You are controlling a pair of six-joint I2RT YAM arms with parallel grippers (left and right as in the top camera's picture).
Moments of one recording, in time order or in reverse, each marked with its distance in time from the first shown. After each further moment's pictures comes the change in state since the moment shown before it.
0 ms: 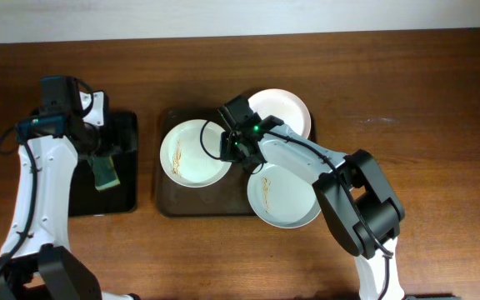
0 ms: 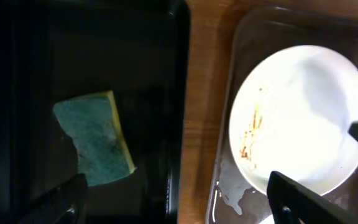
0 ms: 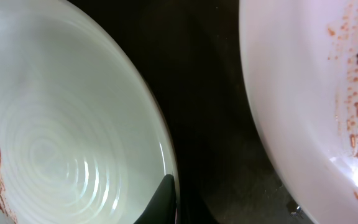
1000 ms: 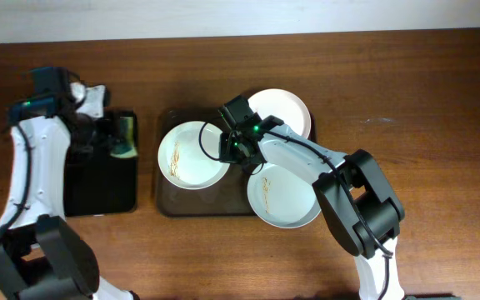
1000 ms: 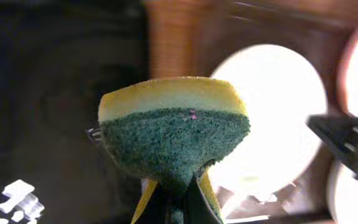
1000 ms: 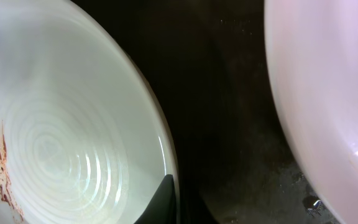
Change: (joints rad) left arm 0.033 0.134 0.138 -0.099 0.177 0.080; right arm 0.000 0.000 0.000 -0.003 -0.046 -0.001
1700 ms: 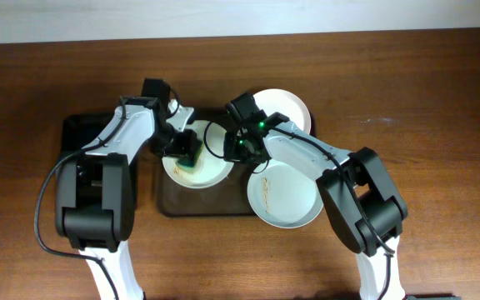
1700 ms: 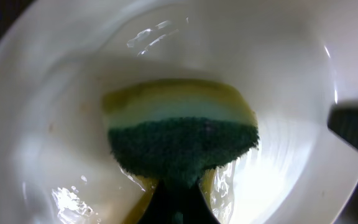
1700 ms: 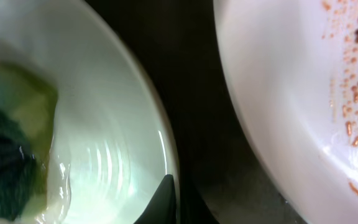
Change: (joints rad) left arm -0.343 0.348 -0.037 0.216 0.014 0.025; right arm -0.033 0.000 0.000 -0.029 -0.048 -0.003
